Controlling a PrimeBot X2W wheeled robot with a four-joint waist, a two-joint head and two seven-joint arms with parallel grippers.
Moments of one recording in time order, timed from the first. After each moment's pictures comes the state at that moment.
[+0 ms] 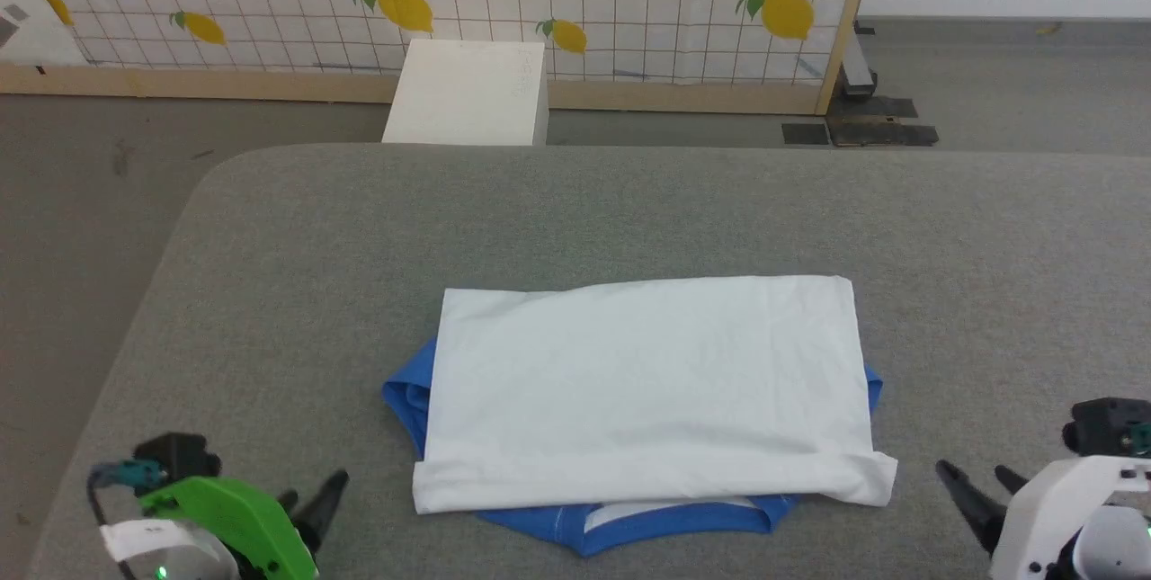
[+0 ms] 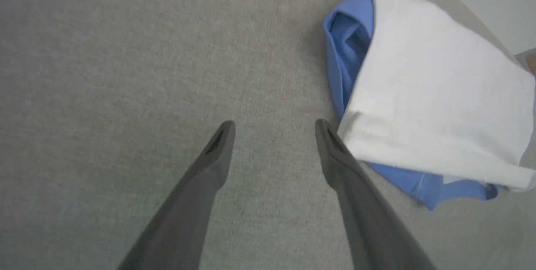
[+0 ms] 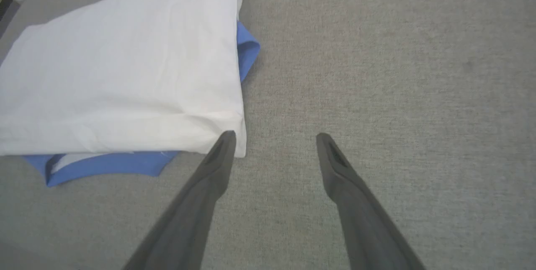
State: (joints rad) left arm -0.05 0.50 -0.38 0.25 -1.08 0.09 0.29; right arm 0.07 -0.21 -0.12 0.05 0.43 0.13 0.61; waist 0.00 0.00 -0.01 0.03
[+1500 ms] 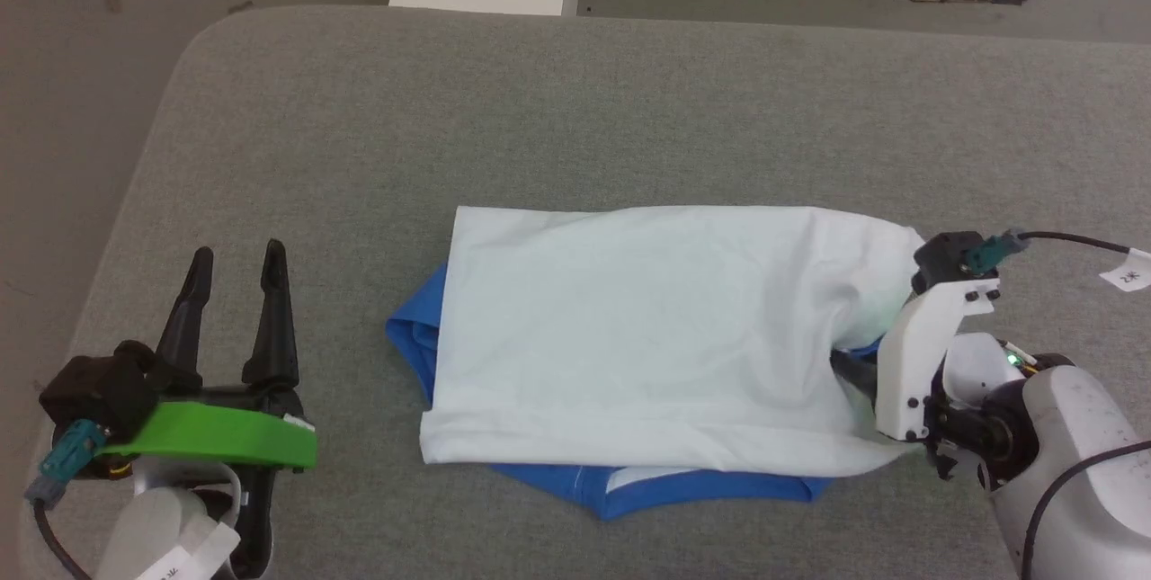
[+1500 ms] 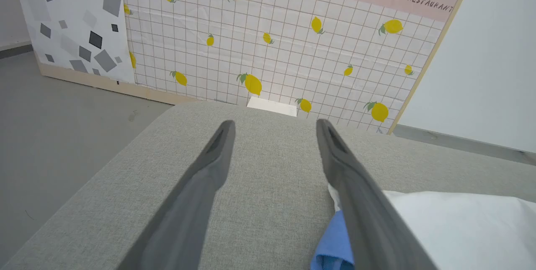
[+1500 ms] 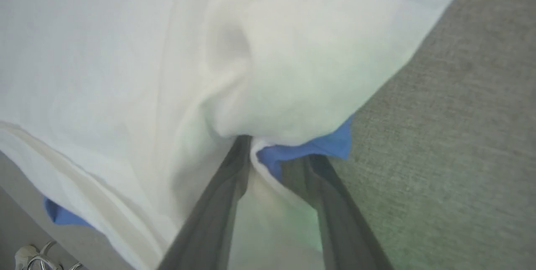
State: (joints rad) left arm -0.13 0.23 -0.01 0.06 -0.45 -0.11 -0.25; right arm -0.39 -0.21 0.14 0.40 0.51 0.13 0.78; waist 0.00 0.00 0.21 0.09
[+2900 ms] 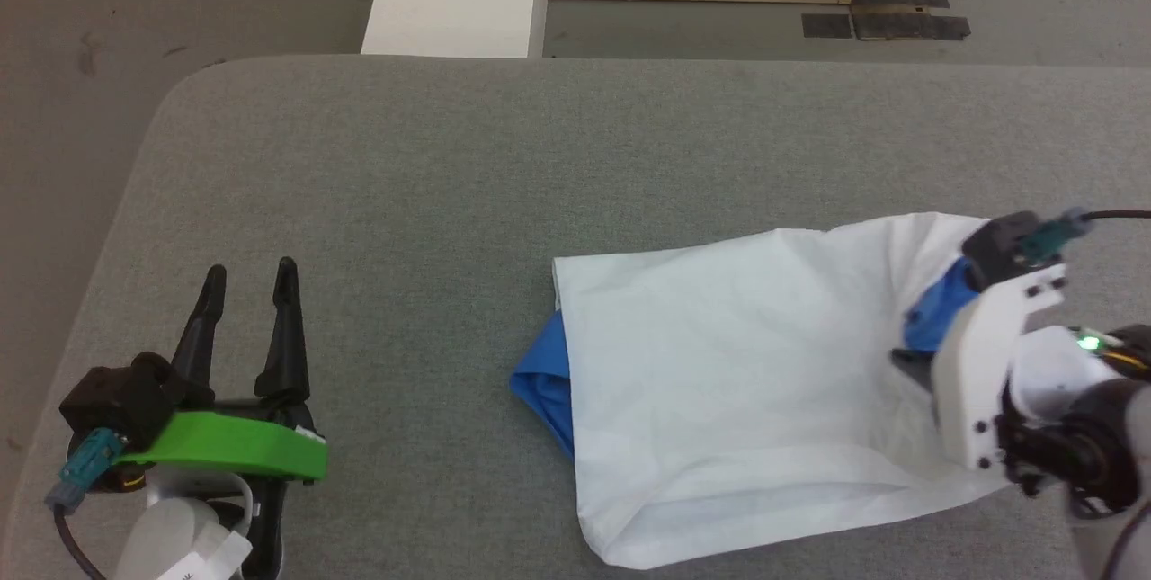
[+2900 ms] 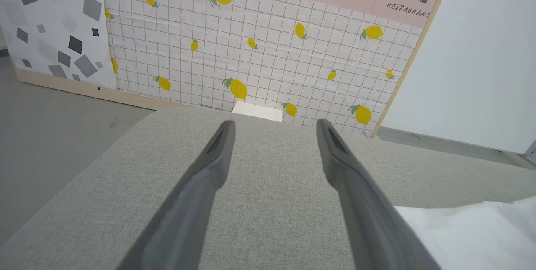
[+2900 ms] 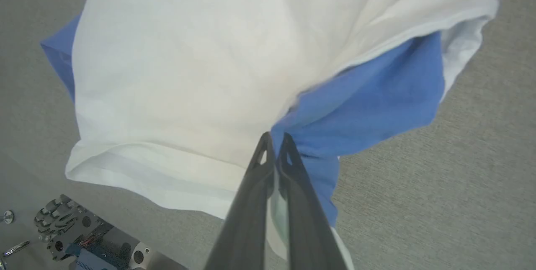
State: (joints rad) left arm -0.12 0.20 0.01 0.09 -0.42 -0.12 -0.25; right arm -0.24 -0.33 0.07 -0.10 0.48 0.13 1.08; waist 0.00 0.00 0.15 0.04
